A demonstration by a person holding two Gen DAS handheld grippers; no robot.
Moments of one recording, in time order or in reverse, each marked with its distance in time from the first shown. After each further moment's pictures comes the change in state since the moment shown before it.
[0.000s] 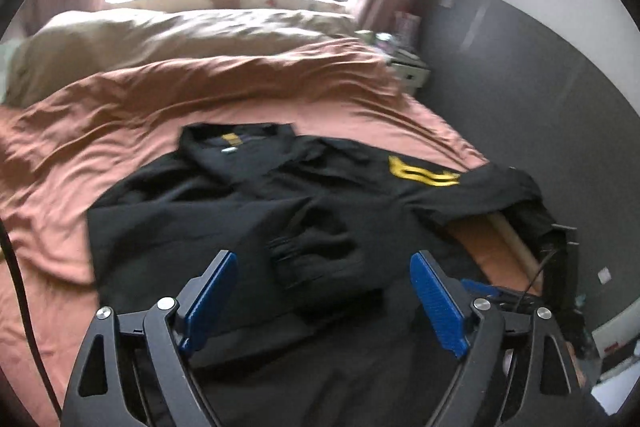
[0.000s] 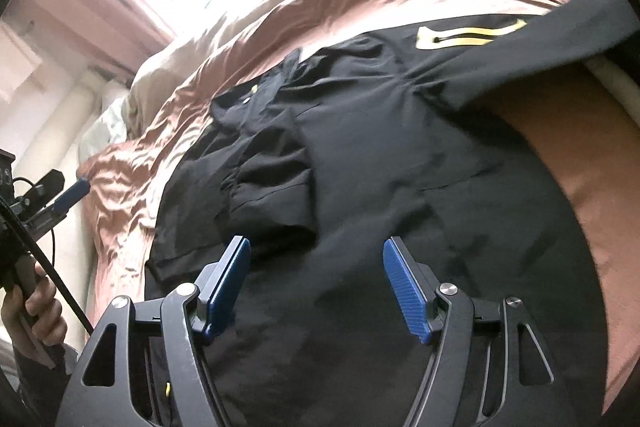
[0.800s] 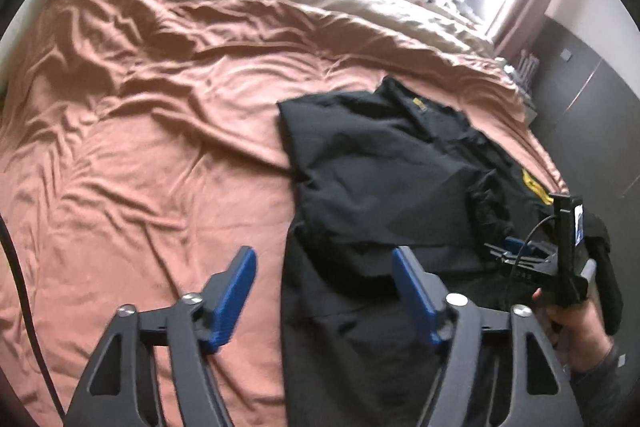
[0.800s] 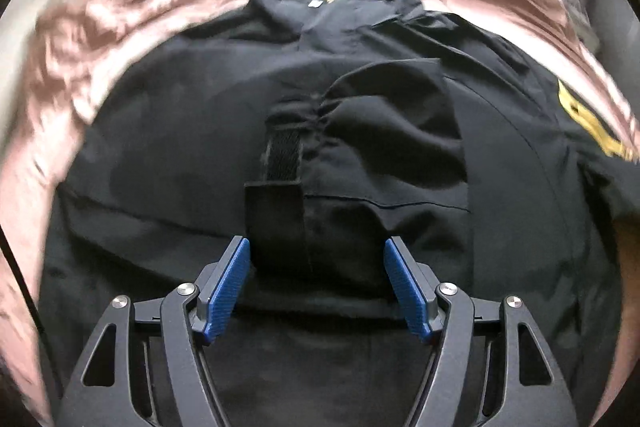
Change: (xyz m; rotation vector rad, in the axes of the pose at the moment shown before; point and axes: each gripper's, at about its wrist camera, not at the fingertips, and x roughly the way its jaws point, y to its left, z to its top) left arm -0.055 0.173 -0.117 -0.318 0.016 0.250; right arm 0.211 0.143 0.003 -0.472 0.196 -0.315
